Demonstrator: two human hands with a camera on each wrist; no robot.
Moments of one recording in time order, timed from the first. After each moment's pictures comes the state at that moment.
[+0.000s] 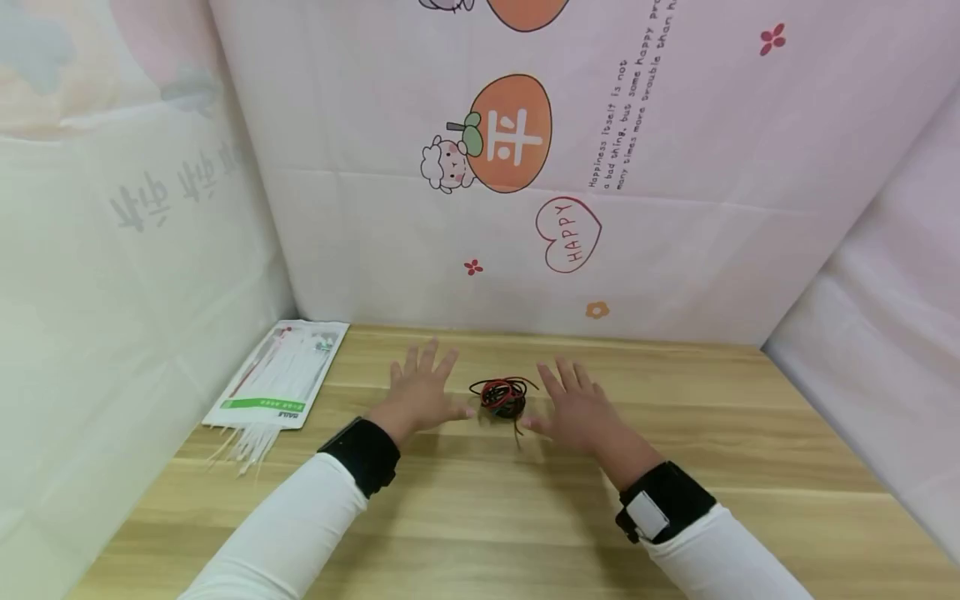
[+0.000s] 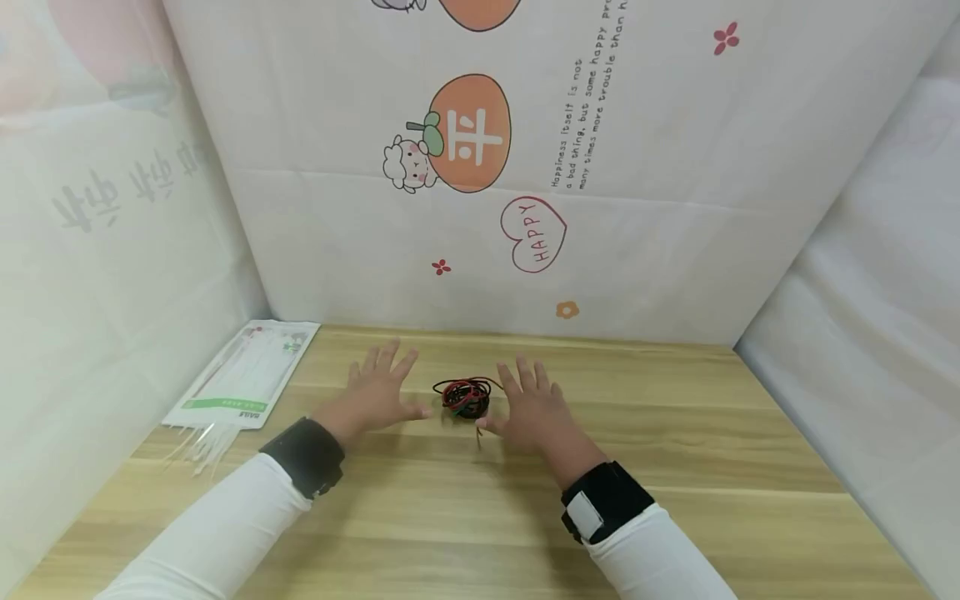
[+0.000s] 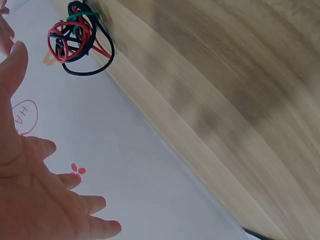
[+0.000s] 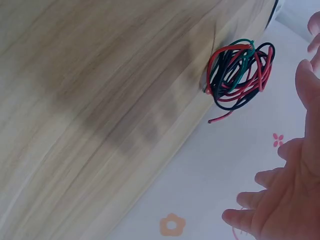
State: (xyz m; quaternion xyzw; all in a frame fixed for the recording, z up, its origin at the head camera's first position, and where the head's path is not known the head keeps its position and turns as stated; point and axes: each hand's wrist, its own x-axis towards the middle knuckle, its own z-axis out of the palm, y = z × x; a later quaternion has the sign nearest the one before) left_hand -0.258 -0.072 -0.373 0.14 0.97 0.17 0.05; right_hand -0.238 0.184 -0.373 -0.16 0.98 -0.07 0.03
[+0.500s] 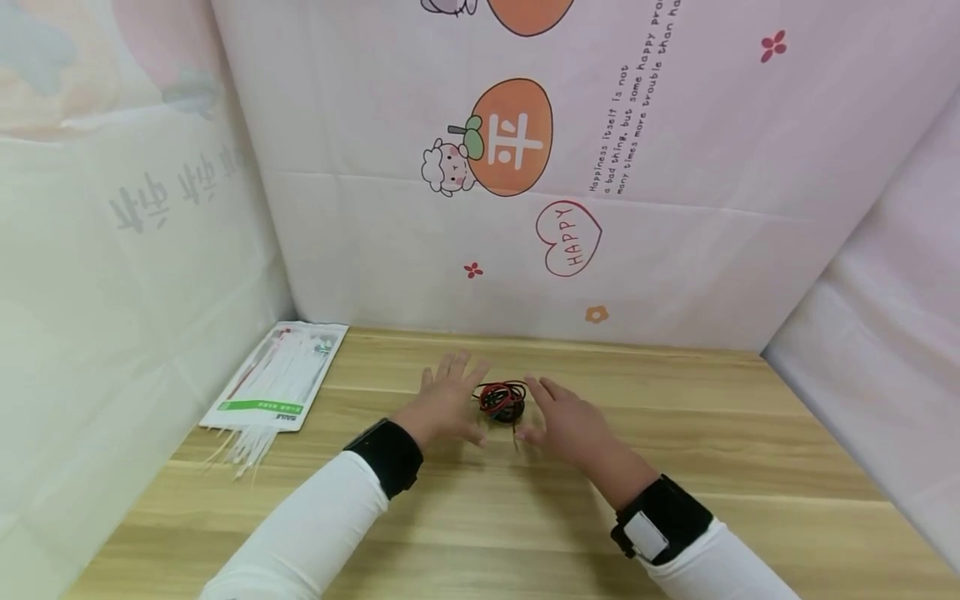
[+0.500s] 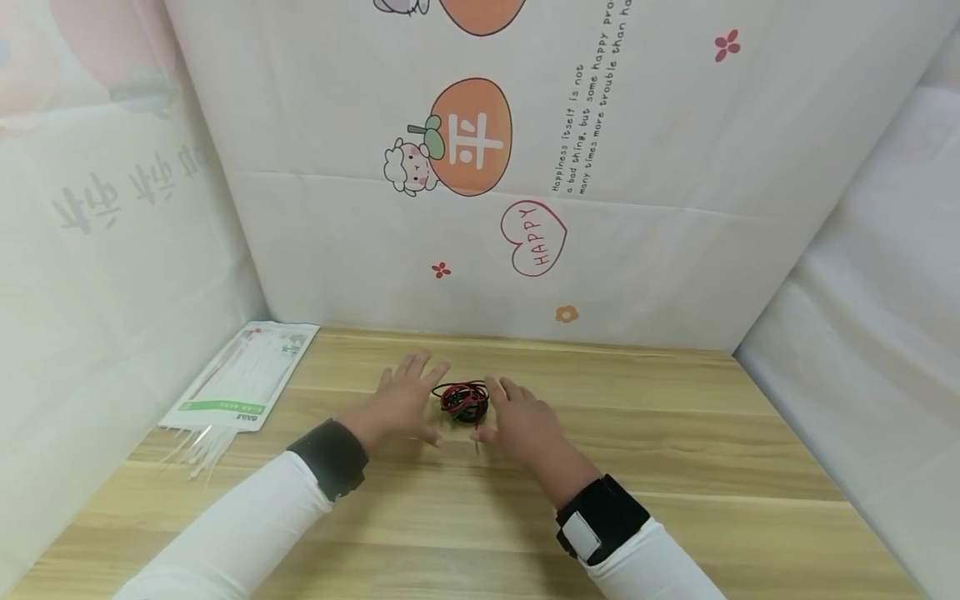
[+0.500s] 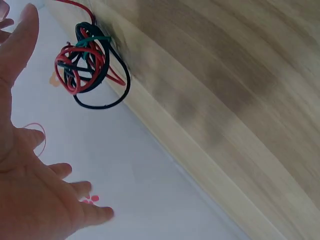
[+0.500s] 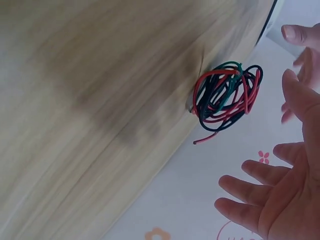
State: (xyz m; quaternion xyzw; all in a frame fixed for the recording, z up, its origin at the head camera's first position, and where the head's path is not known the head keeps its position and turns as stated) left_hand -0.266 -0.041 -0.386 0.21 0.96 0.16 0.04; right_hand -0.229 0.171 -0.378 -0.19 0.98 -0.08 -0.02
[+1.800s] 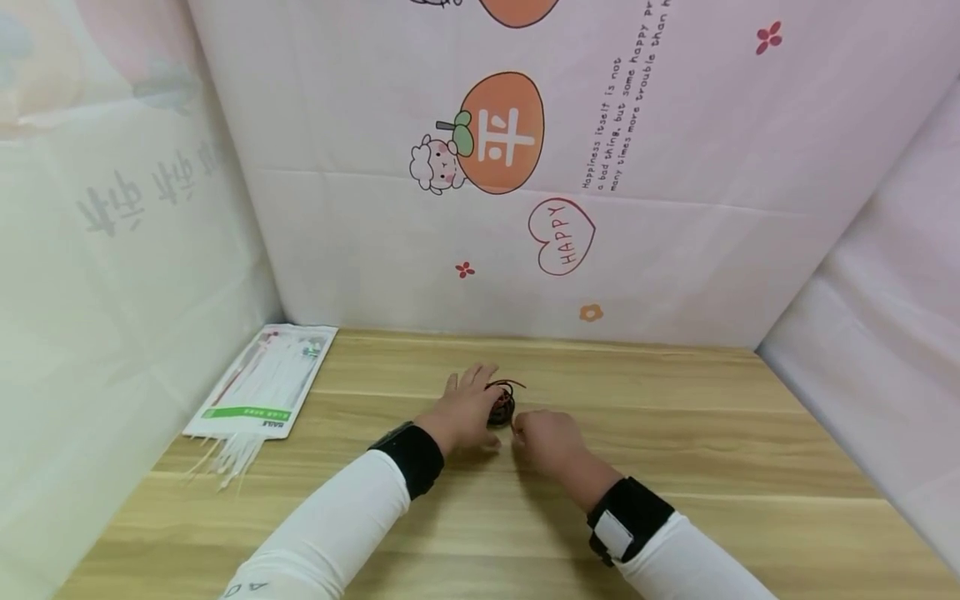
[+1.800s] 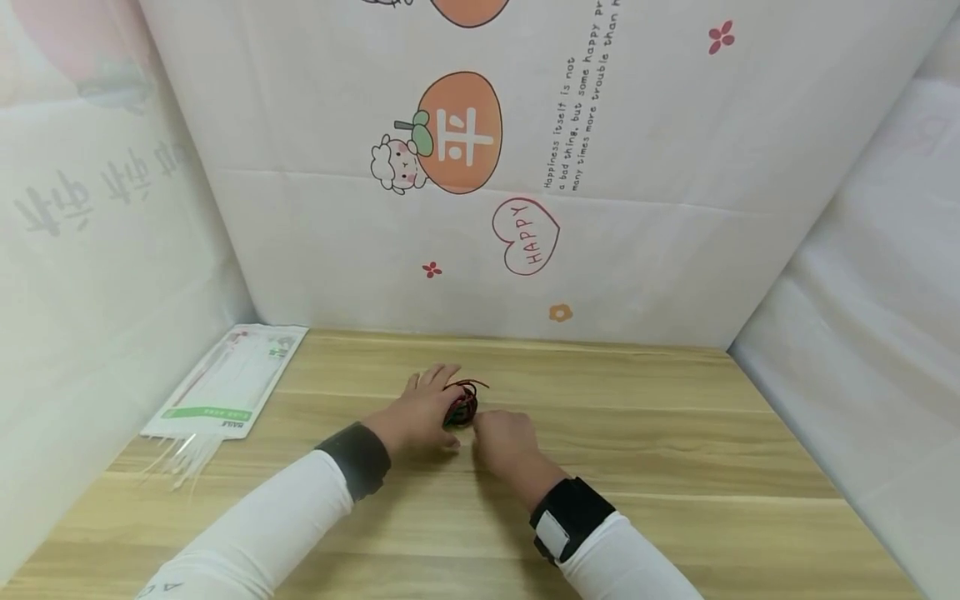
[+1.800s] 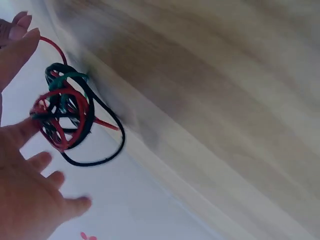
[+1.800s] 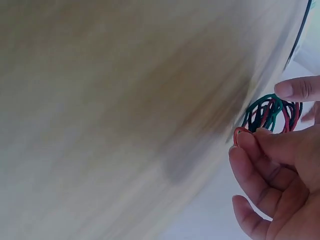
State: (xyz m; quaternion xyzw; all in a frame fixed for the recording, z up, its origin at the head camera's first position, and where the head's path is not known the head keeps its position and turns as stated) left_hand -0.279 -0.006 -0.402 0.29 0.95 0.10 0.04; right_hand -0.242 0.157 -0.414 -0.19 0.98 -0.06 -0.03
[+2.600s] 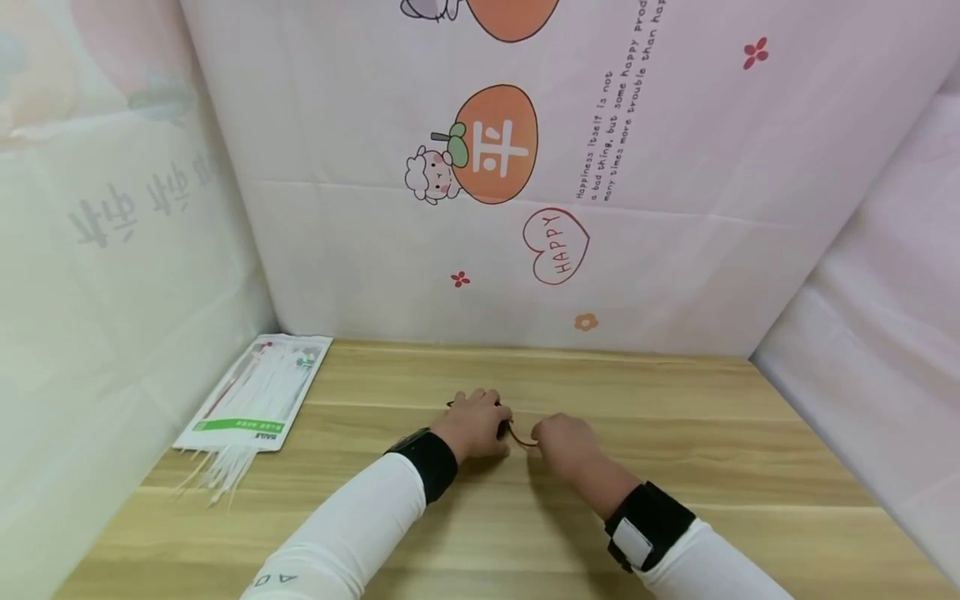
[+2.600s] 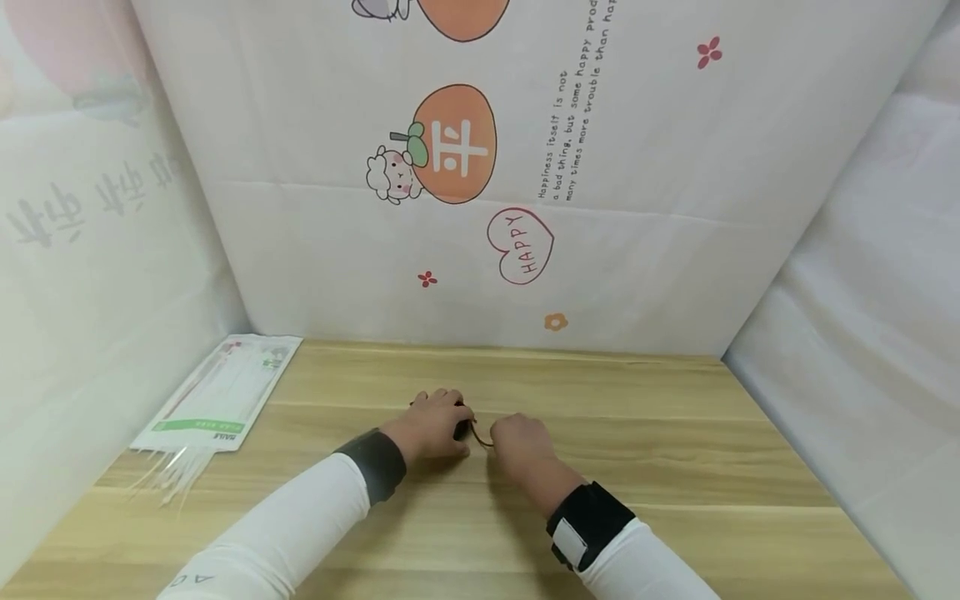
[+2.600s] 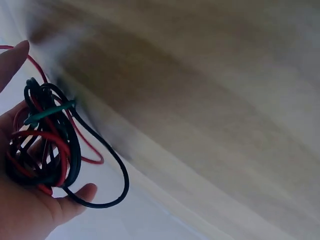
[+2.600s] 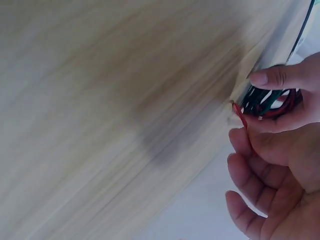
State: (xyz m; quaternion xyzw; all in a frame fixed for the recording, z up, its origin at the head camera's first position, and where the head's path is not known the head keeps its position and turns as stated) left_hand -0.287 0.013 -0.418 0.30 0.95 0.03 0.01; right_hand -0.234 0.178 -0.397 -0.18 0.98 -0.01 -0.02
